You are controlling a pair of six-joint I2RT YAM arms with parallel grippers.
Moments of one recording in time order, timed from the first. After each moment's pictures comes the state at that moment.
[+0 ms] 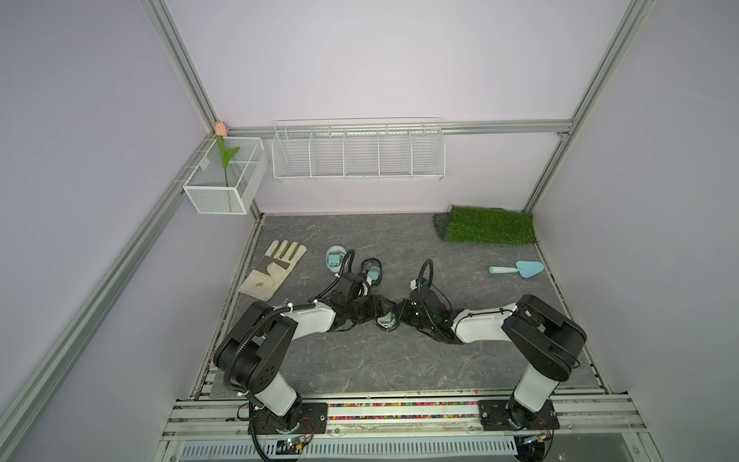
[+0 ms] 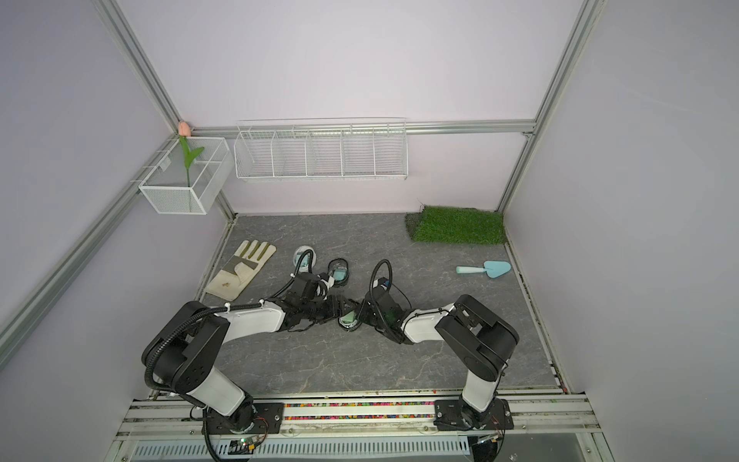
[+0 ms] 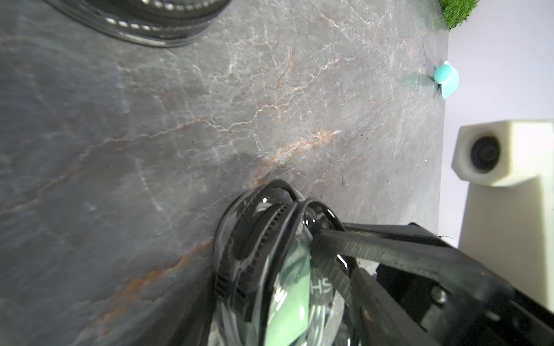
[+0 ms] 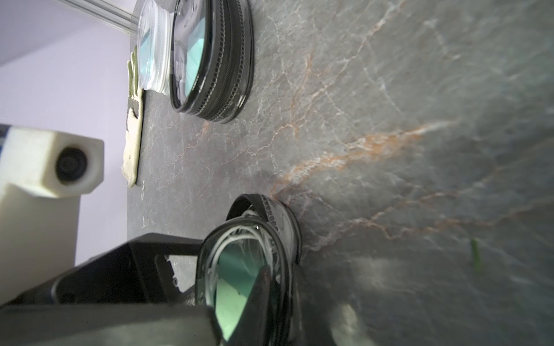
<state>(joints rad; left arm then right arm) -0.60 1.62 0.68 0.12 0.44 -0.75 0.84 1.75 0.69 0.38 -0.04 1.09</state>
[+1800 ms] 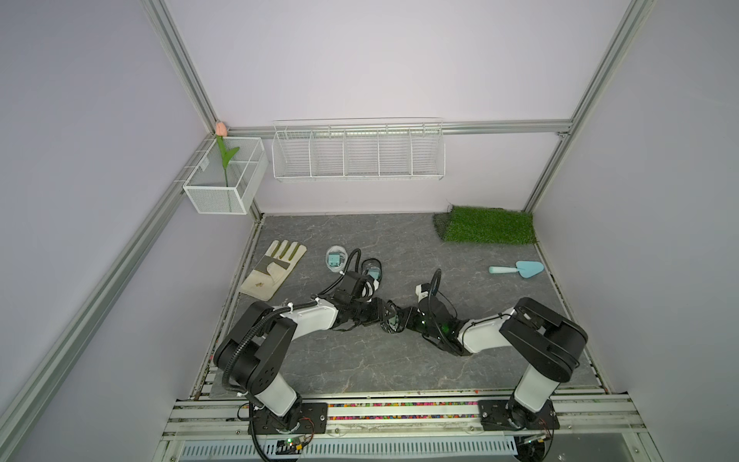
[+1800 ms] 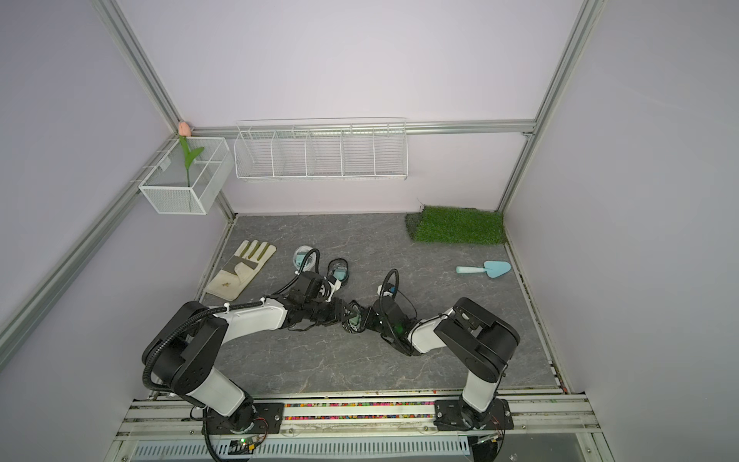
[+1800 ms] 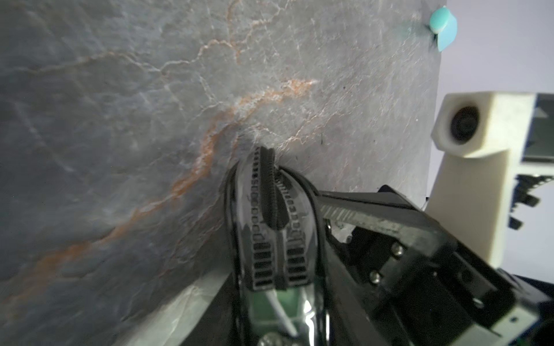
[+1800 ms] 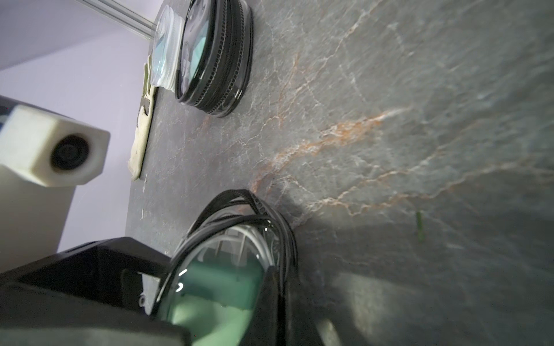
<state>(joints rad) -0.62 1.62 0.73 -0.02 0.55 -0.70 0.85 1.74 0.56 0.58 0.00 1.04</state>
